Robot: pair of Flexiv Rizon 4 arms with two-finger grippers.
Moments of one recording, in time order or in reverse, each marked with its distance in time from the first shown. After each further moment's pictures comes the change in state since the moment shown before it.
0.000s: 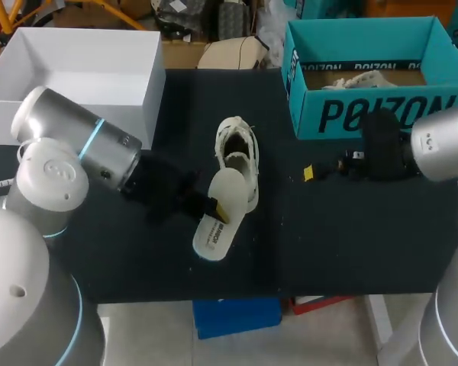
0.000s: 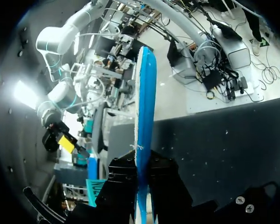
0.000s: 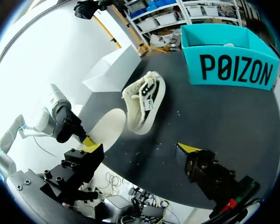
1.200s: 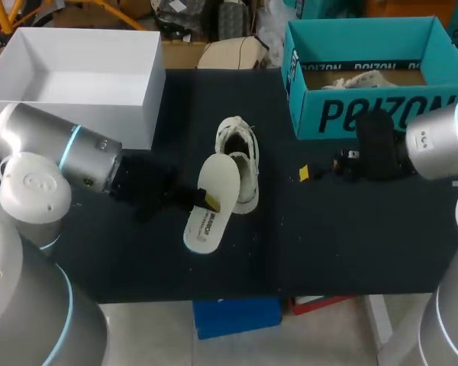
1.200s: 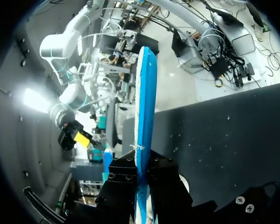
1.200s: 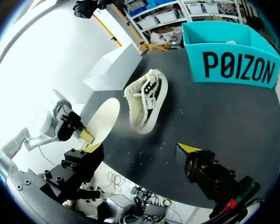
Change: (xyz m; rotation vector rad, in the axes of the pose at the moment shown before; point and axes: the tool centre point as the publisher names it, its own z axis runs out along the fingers) left arm -0.006 0.007 -0.028 -0.088 -0.131 0.091; right arm 0.008 0.000 0.009 0.018 0.013 0.012
